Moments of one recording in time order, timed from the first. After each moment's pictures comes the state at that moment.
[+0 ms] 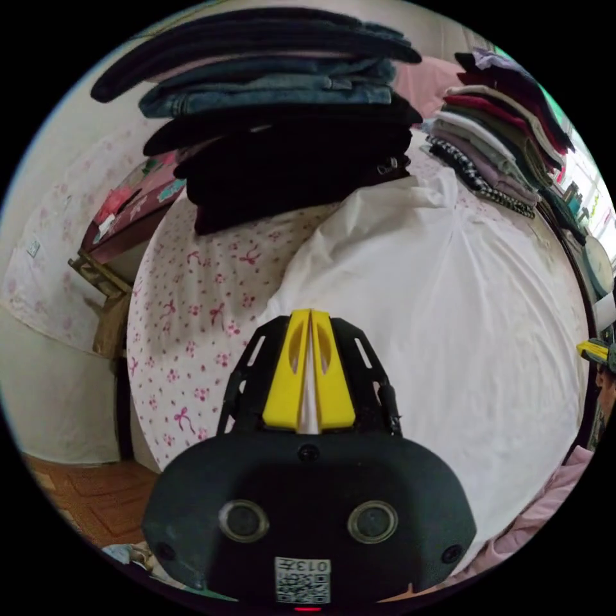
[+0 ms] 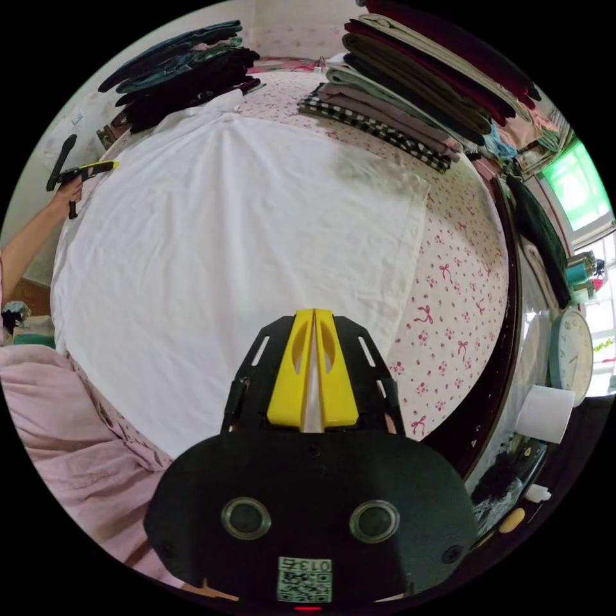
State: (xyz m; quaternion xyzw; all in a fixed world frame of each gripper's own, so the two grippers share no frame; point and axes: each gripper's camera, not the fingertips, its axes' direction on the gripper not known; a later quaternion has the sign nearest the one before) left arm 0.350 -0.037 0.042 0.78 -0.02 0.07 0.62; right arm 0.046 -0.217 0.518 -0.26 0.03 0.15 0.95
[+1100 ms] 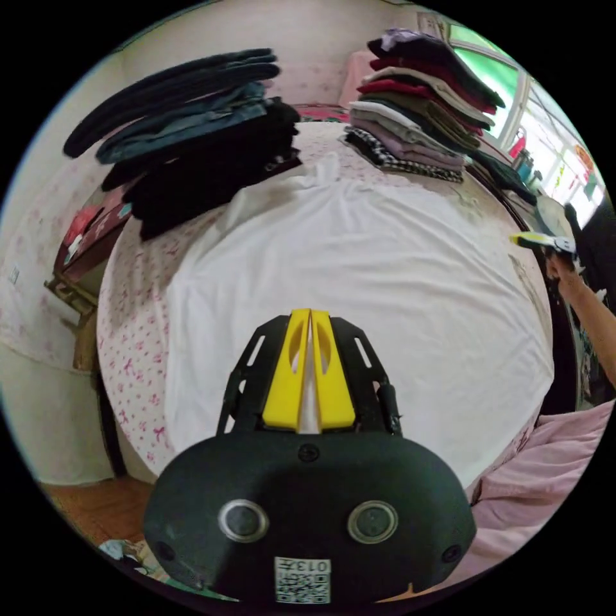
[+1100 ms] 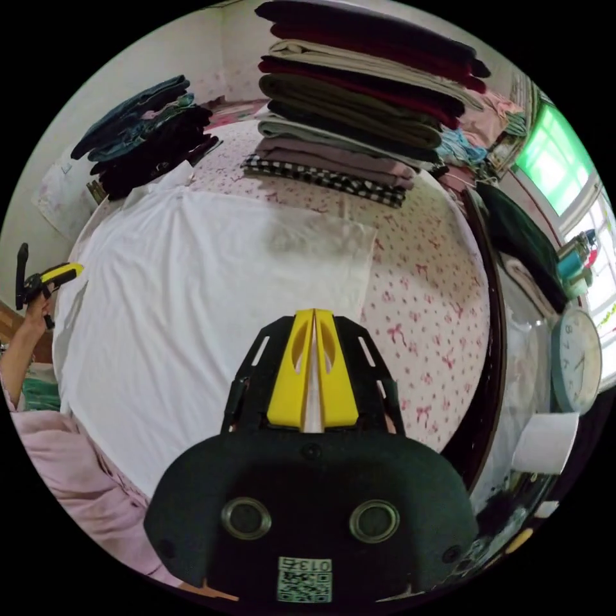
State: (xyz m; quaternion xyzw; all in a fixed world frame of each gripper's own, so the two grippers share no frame) left arm 0.450 -0.039 0.135 0.77 -0.03 0.16 0.62; right arm 0.147 -0.266 0.490 -0.17 0.04 0.19 0.96
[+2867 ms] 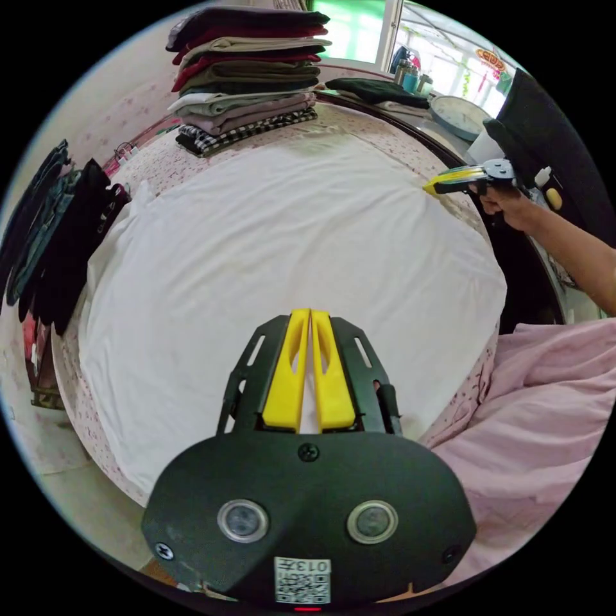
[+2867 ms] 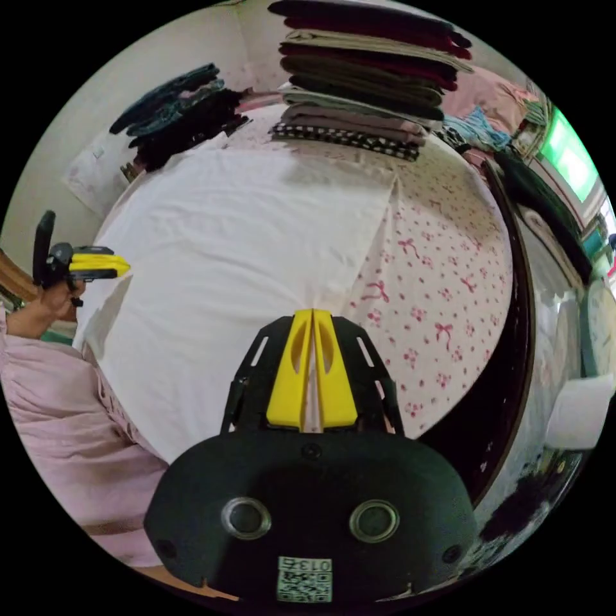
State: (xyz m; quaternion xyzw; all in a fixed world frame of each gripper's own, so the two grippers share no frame) left arm 0.647 -0.067 0.224 0.70 -0.14 0.34 0.61; right arm 0.182 -0.089 0.254 -0.15 -0.04 0.18 0.97
